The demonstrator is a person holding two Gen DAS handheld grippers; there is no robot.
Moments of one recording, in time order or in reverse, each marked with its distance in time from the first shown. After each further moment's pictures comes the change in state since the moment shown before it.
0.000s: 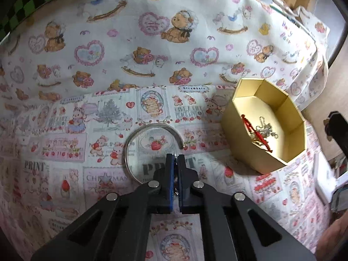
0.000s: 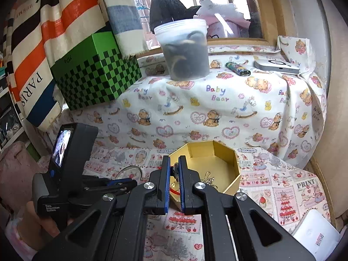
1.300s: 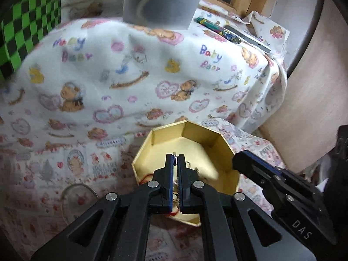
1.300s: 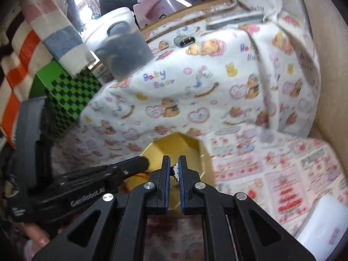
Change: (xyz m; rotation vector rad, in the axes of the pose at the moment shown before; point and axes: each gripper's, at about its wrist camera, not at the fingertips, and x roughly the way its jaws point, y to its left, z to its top) left arm -0.013 -0.078 0.048 0.133 -0.110 -0.182; right arm 0.035 -0.077 -0.003 0.260 0.081 -0.009
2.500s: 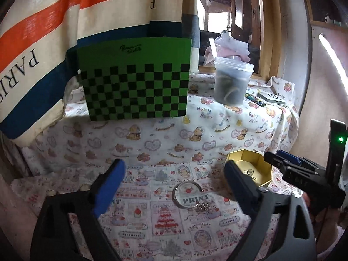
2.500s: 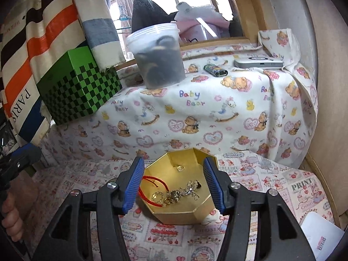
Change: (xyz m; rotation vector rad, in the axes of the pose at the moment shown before) left arm -0.170 0.075 -0.081 -0.017 -0.426 0.285; right arm -0.026 0.046 -0.015 -0.187 -0.144 -0.015
